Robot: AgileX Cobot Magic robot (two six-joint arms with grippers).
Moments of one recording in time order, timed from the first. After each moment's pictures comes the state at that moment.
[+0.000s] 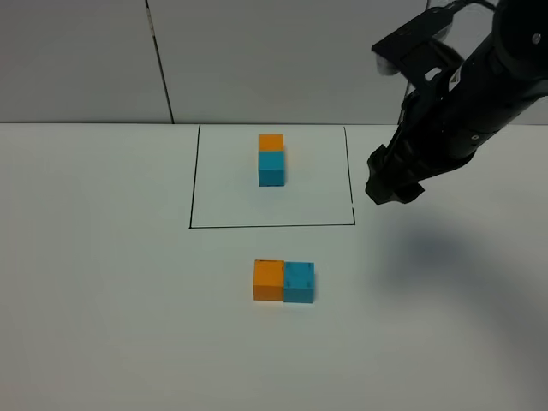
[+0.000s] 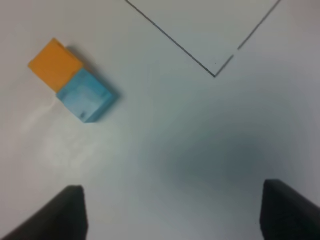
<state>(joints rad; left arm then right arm) -0.06 0.00 -0.46 -0.07 1.06 0.01 0.39 1.70 -1.55 0.09 1.06 -0.40</state>
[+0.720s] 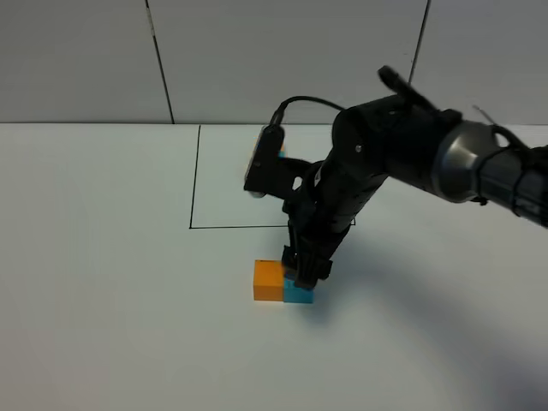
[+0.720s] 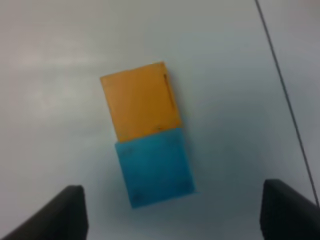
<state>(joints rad) -0.06 0.00 -0.46 -0.07 1.06 0.01 0.57 2.03 -1.56 0.14 0.85 -0.83</state>
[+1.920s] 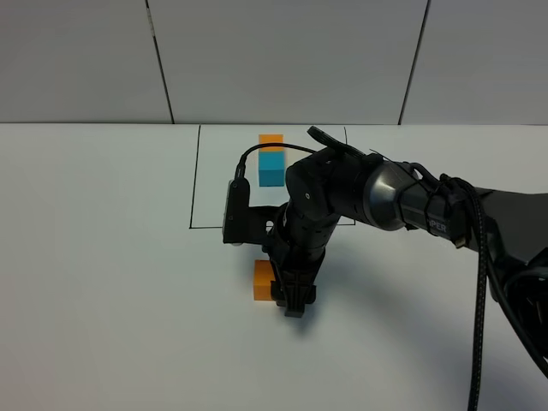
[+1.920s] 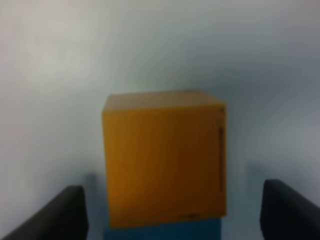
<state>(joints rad) -0.06 0.00 -0.46 -0.07 1.06 0.01 0.62 2.24 -1.64 0.04 0.80 -0.89</state>
